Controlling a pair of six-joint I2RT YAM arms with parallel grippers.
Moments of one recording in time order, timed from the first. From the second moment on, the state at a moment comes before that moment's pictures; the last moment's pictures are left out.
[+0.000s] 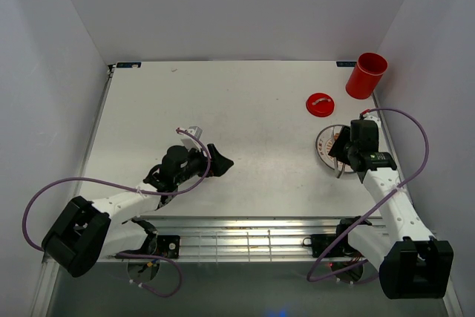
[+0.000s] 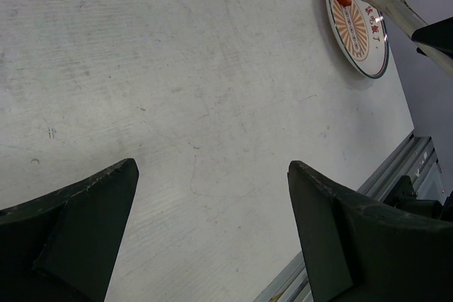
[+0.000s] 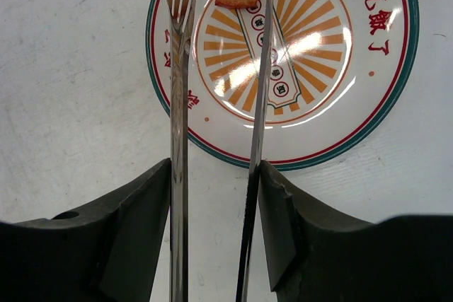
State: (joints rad) left arm -0.60 1.16 0.33 0.47 0.17 -0.64; right arm 0.06 0.96 0.69 -0.52 0.14 0.42
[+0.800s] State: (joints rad) left arm -0.60 1.16 0.33 0.46 0.18 -0.65; right arm 0.06 1.02 0.63 -0.43 0.14 0.46
